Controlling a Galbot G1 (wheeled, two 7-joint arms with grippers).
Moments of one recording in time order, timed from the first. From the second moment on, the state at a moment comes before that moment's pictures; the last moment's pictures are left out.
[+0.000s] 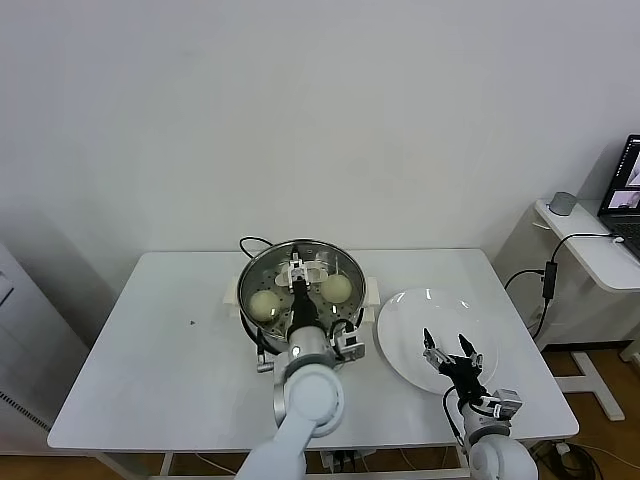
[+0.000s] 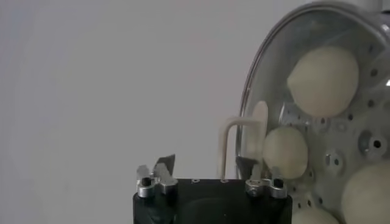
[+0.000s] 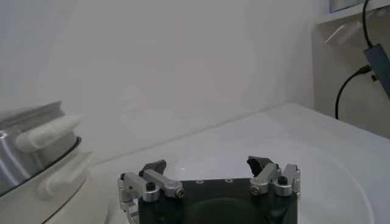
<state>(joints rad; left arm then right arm) 0.96 -1.61 0.07 -1.81 1.71 0.74 0.39 -1.31 1.37 0.63 1.64 0.50 -0.02 -0.10</state>
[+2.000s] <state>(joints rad) 1.59 -1.52 -0.59 -2.15 0.17 0.14 0.08 -1.59 1.34 0.67 1.95 0.41 0.00 -0.16</state>
